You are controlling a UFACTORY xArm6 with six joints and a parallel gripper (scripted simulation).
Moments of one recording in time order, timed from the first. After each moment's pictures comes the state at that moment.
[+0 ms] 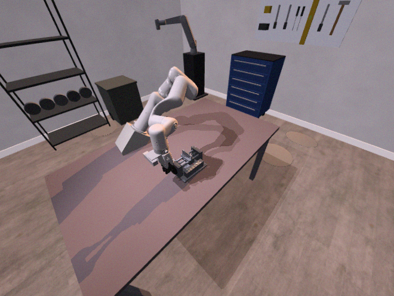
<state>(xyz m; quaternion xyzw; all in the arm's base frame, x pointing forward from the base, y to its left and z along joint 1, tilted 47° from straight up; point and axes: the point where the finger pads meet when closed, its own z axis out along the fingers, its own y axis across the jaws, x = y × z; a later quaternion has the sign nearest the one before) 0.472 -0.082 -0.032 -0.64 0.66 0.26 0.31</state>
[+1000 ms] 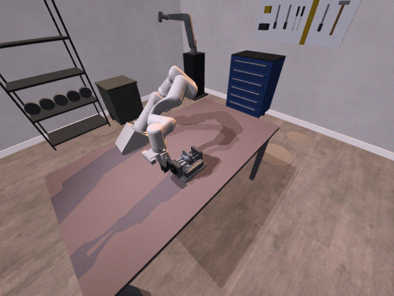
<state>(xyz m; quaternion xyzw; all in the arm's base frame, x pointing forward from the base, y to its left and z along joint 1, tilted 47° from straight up) 0.455 -0.079 -0.036 -0.64 0.66 0.26 0.31</state>
